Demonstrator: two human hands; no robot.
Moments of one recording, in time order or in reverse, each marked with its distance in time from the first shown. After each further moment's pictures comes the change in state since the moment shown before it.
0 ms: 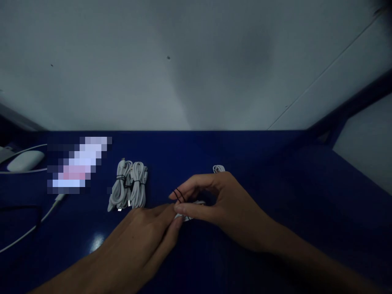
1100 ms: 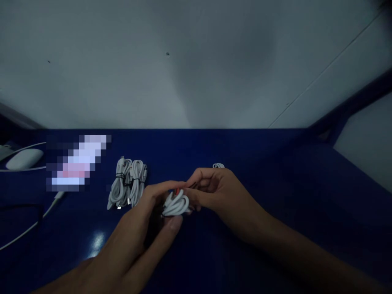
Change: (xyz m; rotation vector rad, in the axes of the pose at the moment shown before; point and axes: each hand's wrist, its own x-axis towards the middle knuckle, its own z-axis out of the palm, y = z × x) left_hand -0.016 0.010 0.011 -0.410 0.298 -0.126; right_hand 0.004 0.012 0.001 0.329 0.024 0.098
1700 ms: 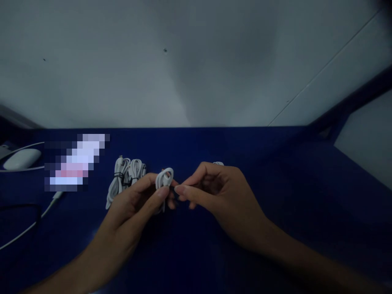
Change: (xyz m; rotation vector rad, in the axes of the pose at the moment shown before) left_hand 0.027 -0.004 -0.010 -0.261 -0.001 -0.059; right_hand -0.010 -0.003 0.009 -0.090 0.126 -0.175
